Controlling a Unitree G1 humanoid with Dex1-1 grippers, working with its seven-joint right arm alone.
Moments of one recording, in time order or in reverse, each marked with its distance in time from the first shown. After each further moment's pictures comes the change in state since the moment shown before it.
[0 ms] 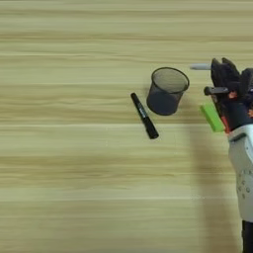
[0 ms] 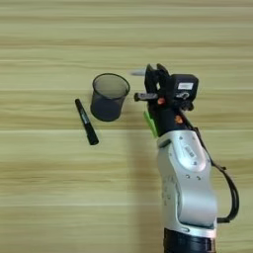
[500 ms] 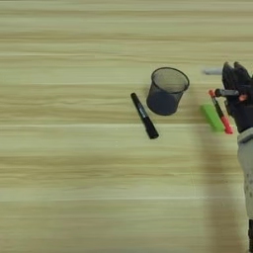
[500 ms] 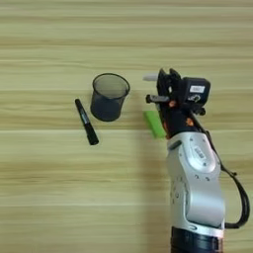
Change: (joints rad) arm -0.006 -0.014 -0.040 0.102 0.000 -0.010 0.001
